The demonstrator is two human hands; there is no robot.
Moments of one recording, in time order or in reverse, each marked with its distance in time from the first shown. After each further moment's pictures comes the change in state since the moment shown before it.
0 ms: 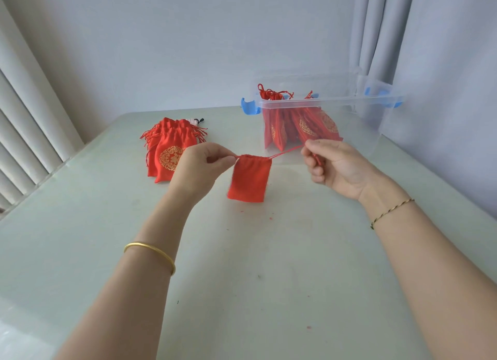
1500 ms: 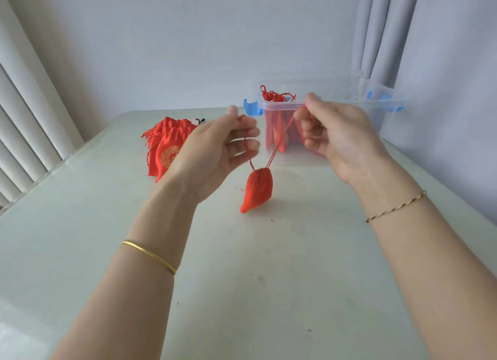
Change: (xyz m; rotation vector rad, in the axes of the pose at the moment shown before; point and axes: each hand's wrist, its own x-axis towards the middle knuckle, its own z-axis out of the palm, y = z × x) left_hand -0.005 0.055 -0.005 -0.850 -0.231 -0.227; right_hand -0.022 -0.053 0.058 -0.095 0.267 -0.258
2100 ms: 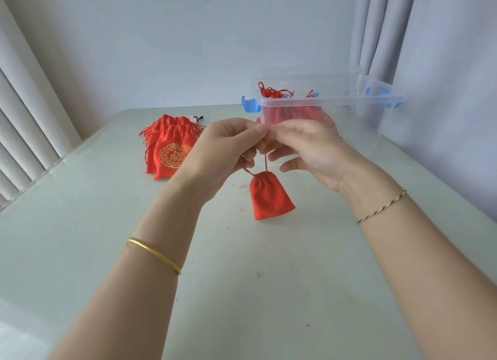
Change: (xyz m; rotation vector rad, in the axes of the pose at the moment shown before) left_hand -0.005 -0.004 0.010 0.380 -0.034 0.076; right_hand -0.010 0.014 0.009 -0.387 -0.320 0.072
